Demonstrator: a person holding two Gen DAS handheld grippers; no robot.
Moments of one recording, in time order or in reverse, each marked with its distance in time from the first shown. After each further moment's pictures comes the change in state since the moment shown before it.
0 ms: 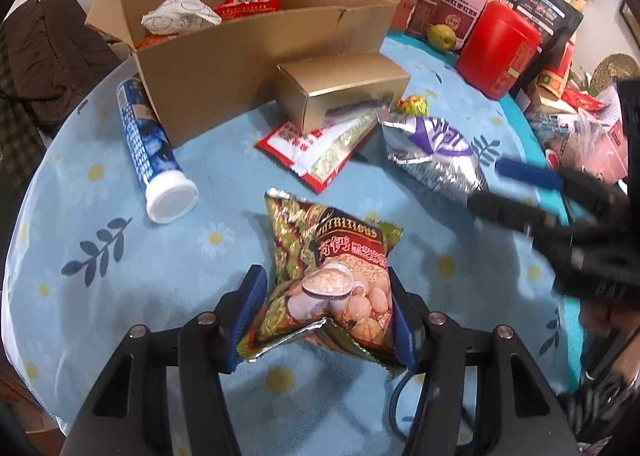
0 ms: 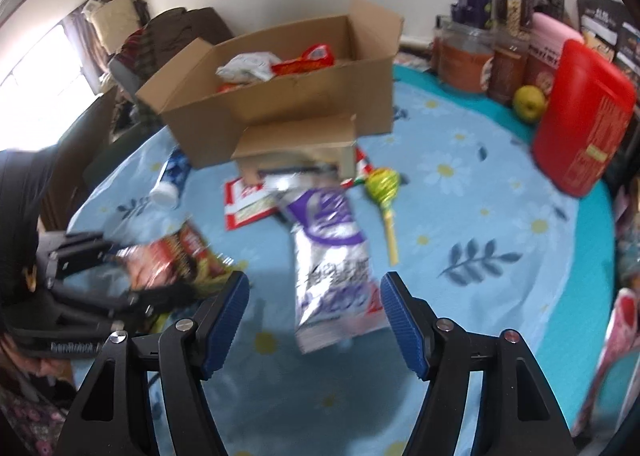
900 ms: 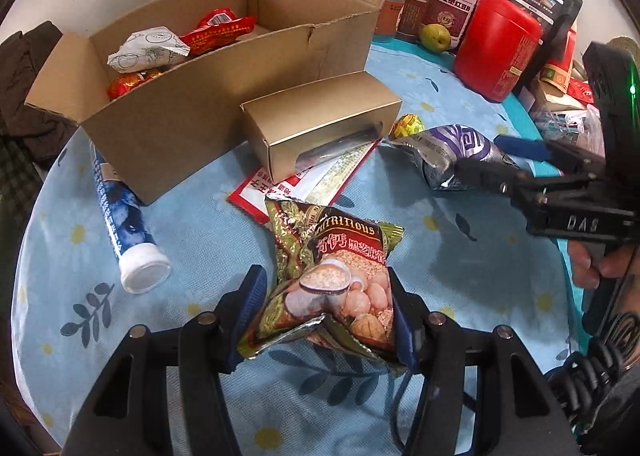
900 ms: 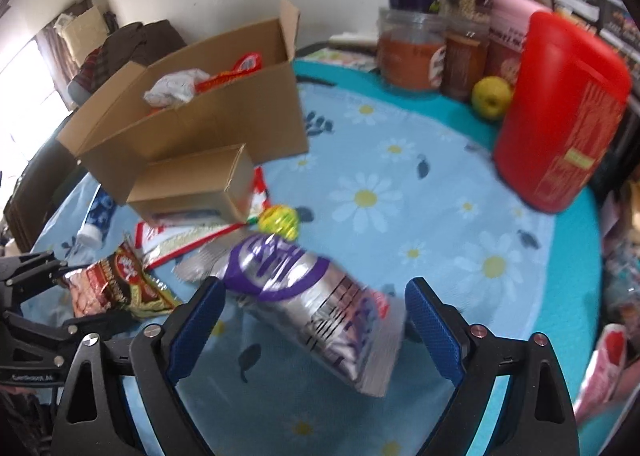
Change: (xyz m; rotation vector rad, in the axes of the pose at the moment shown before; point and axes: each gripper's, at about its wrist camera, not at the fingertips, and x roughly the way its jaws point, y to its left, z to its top) left arm 0.017 -0.017 0.031 0.066 -0.024 0.033; right arm 0.029 -0.067 0.024 0.057 0.002 -0.051
